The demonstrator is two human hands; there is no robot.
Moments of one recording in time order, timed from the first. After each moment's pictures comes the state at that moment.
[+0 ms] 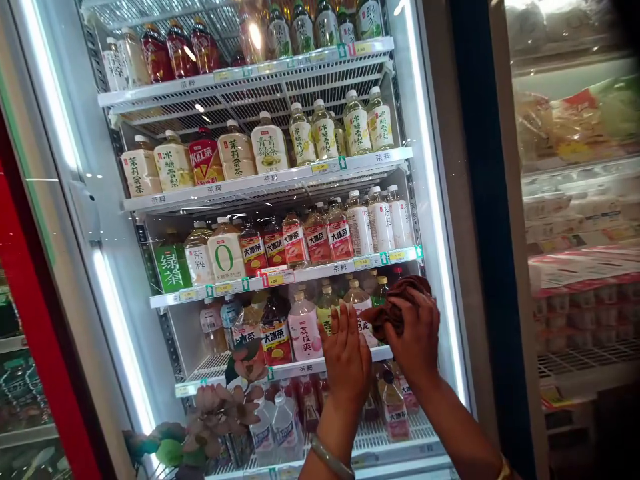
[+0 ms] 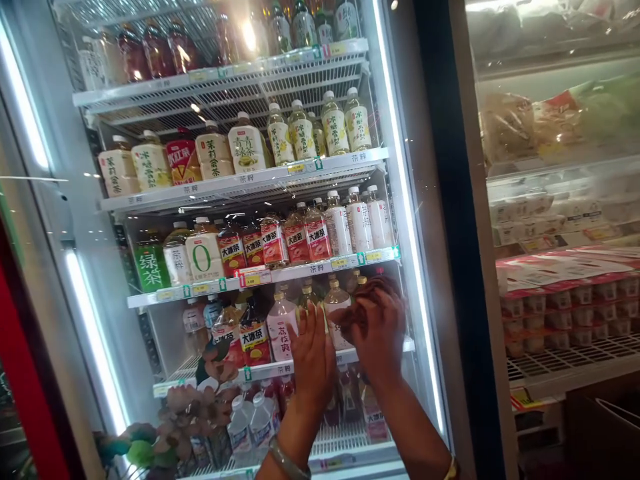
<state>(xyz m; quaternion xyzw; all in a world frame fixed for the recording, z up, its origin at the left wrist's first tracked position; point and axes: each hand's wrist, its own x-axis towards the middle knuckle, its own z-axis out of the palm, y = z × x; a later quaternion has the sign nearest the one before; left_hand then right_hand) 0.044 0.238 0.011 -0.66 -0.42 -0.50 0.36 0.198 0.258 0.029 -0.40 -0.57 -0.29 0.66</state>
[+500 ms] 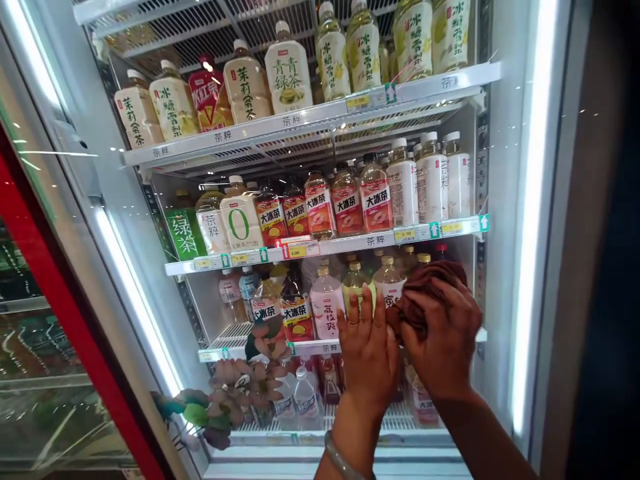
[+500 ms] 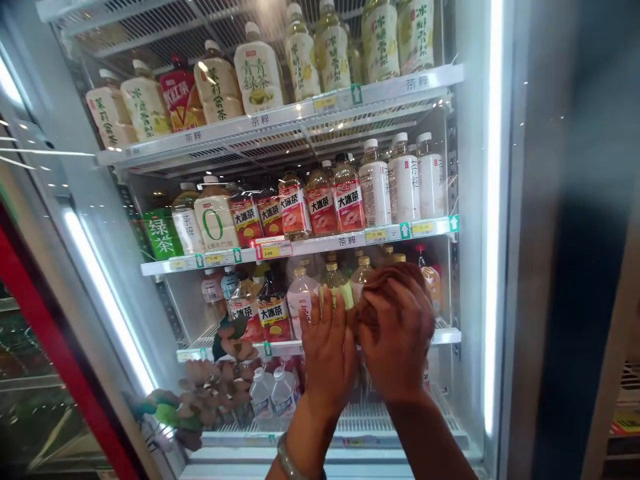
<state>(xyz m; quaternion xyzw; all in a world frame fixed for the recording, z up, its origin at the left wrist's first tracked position) 0.010 0.229 0.002 -0.68 -0.44 -0.48 0.34 0.142 0.248 0.021 -0.37 -0.59 -0.29 0.66</state>
